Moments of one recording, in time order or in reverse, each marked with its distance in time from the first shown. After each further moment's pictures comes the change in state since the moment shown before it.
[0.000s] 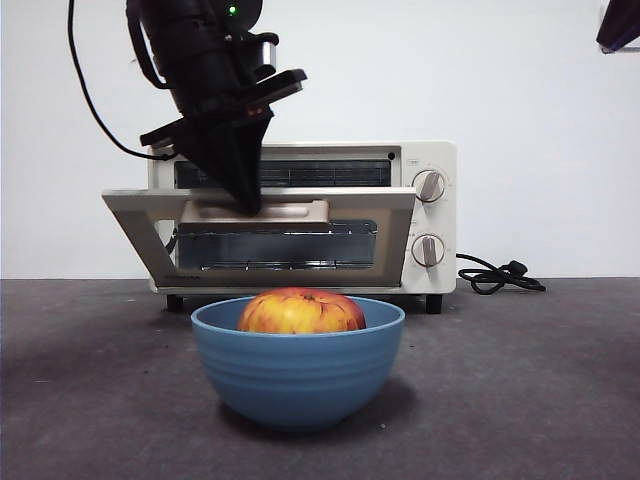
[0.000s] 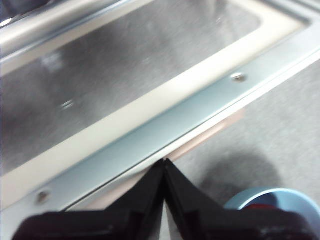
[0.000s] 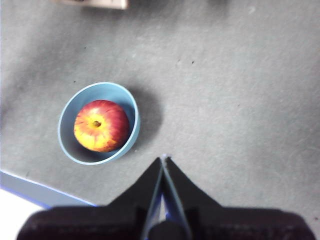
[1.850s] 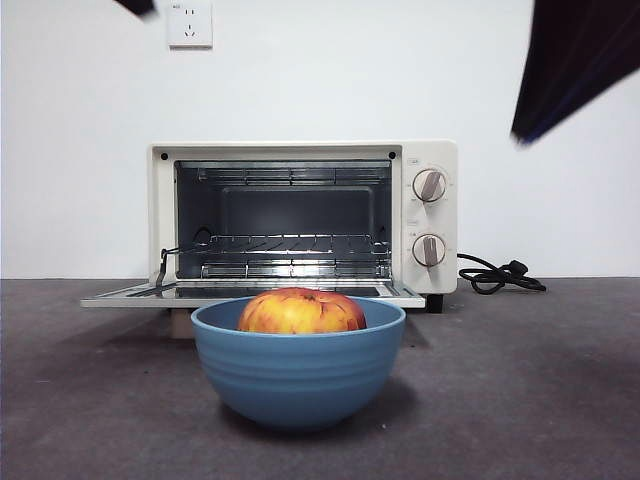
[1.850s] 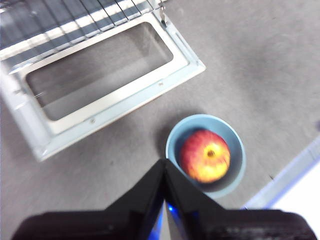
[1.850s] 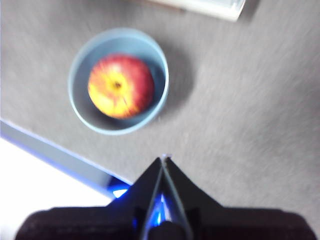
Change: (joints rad) left arm -0.111 -0.689 -0.312 -0.089 -0.039 -0.071; right arm -0.013 0.241 0.000 0.063 -0.197 -0.055
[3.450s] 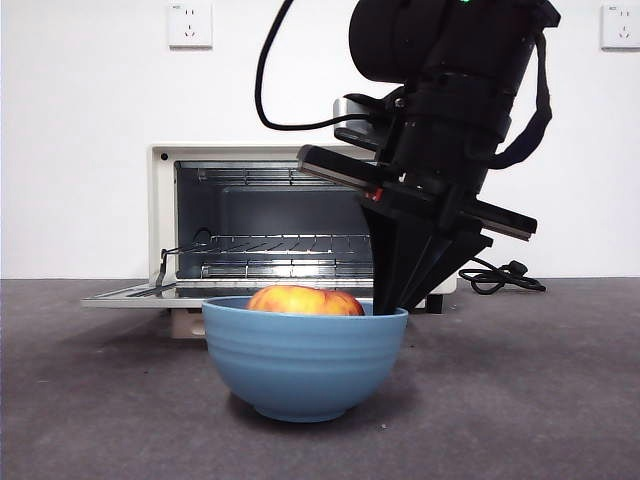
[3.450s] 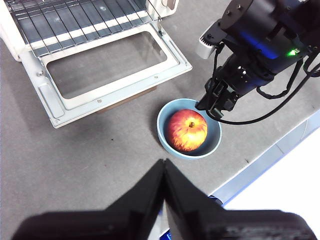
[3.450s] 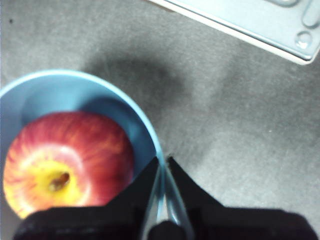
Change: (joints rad) left arm 0.000 -0.283 0.000 -0.169 0.000 -0.060; right arm -0.183 0.642 0.201 0.203 -0.157 -0.173
